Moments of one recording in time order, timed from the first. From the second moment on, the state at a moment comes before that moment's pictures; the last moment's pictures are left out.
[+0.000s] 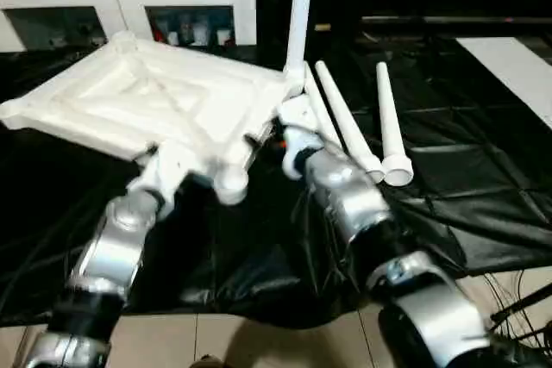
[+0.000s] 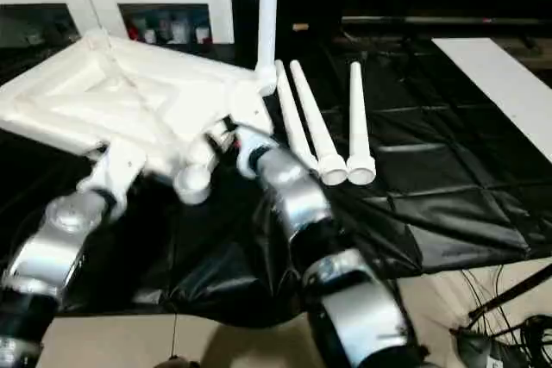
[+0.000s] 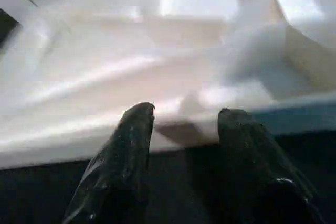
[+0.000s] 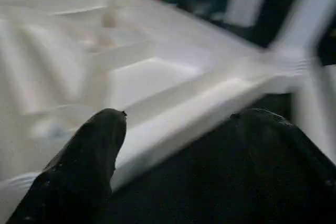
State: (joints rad) left arm -0.39 0.39 -0.07 0.24 0.20 0.39 -0.21; right arm -0.85 0.03 0.07 0.76 0.00 0.19 0.24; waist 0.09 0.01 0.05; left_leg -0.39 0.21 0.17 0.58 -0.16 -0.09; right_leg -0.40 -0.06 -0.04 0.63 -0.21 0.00
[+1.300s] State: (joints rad) left arm -0.31 0.59 -0.16 -0.26 -0.21 0.62 -0.85; right arm -1.11 -0.06 -0.08 1.31 0.05 0.47 0.16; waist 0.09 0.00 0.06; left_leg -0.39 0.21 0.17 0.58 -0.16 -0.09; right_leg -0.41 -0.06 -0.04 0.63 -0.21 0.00
